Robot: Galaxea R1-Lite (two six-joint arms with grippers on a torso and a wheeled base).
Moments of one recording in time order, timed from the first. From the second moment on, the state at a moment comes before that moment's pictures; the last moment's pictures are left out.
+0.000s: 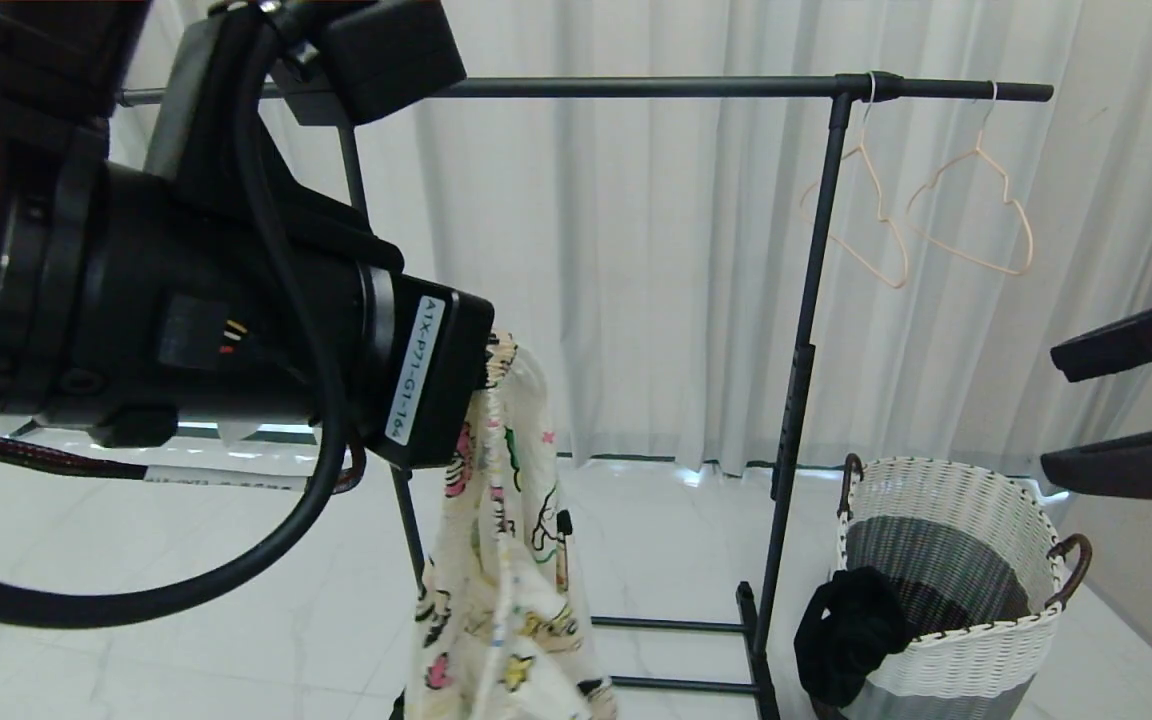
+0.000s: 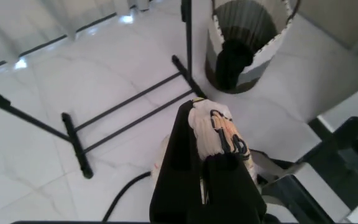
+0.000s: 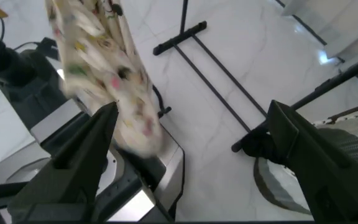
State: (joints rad) left arm -0.87 1.51 -1.61 0.71 0.16 -0.13; right arm 0.84 1.32 -1.68 0.96 0.10 0.03
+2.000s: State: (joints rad) left arm -0.40 1.21 -1.15 0.65 0.43 -0.03; right arm 0.18 1.16 -1.38 0.93 -0.27 0.03
